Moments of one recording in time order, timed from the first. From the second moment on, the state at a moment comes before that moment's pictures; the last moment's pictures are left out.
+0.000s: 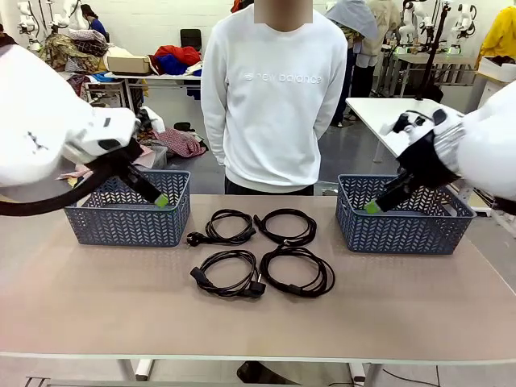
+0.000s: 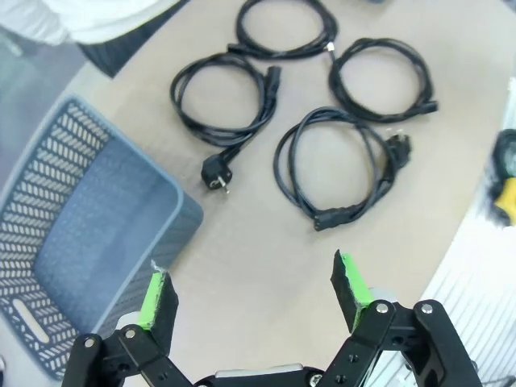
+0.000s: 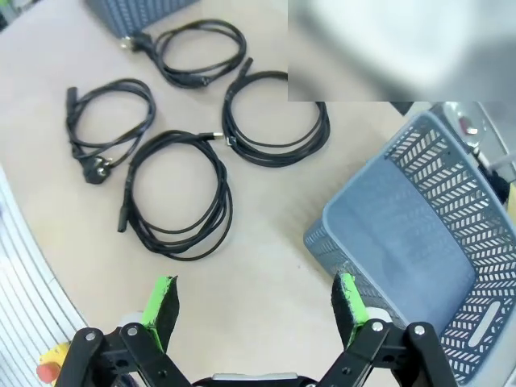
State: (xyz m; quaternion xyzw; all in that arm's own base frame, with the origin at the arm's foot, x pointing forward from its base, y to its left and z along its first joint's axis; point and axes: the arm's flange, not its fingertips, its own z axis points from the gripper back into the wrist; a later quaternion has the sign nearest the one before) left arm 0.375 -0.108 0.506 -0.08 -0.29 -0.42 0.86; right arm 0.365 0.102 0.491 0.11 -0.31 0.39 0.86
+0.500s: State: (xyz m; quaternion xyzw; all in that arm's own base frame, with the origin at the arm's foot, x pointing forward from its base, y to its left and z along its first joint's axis) left arm 0.381 -0.072 0.524 -0.16 -0.31 -0.45 0.82; right arm 0.357 0.061 0.510 0.16 -0.34 0.41 0.83
